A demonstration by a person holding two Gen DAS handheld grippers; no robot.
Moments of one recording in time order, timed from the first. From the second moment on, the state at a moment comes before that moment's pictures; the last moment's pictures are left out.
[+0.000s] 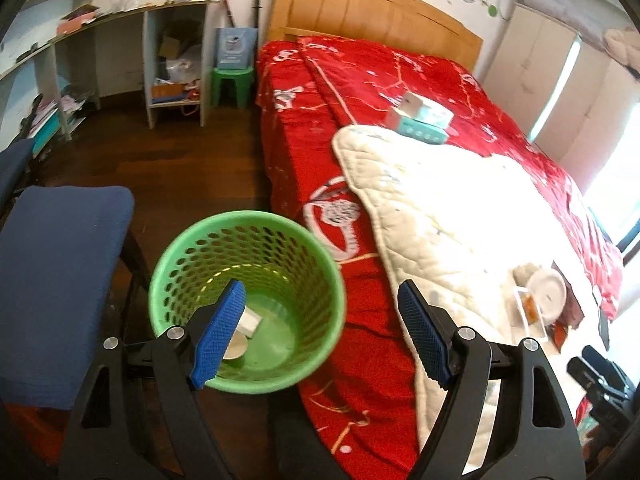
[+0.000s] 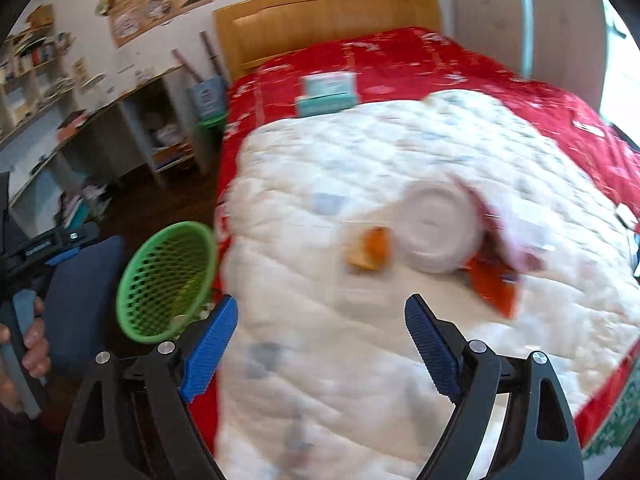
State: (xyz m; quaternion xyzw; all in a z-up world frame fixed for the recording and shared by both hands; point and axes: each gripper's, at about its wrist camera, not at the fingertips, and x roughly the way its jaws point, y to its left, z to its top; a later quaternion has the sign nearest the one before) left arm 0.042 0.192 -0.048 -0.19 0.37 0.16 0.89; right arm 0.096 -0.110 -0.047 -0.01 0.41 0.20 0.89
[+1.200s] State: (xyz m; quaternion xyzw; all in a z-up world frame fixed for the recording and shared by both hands) left arm 0.126 0.039 -0.062 -0.11 0.43 -0.02 0.90; right arm 0.132 -0.232 -0.113 0.02 0.47 0.11 0.88
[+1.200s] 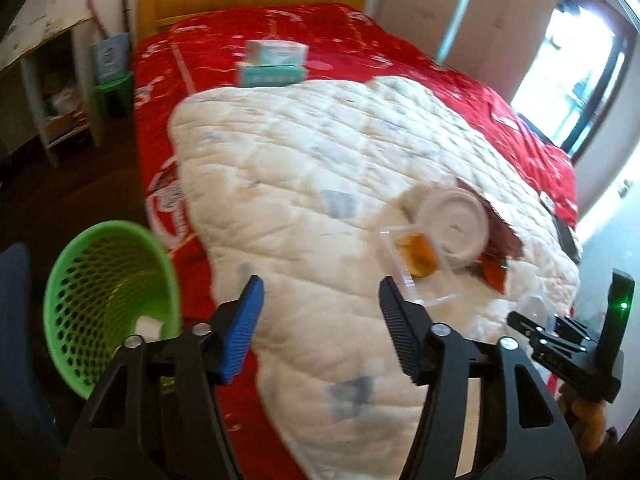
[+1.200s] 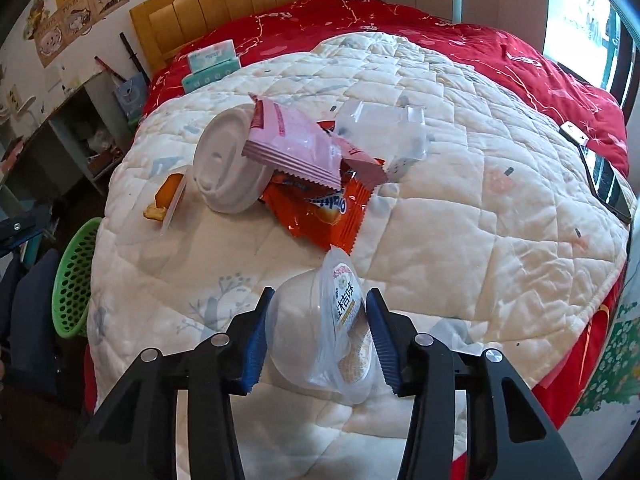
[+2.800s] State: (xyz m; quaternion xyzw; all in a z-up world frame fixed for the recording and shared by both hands) left arm 0.175 -0.011 -0.074 -0.15 0.41 -0.15 0.88; right arm 0.105 -0.237 -0.085 0.05 0.44 0.14 0.89
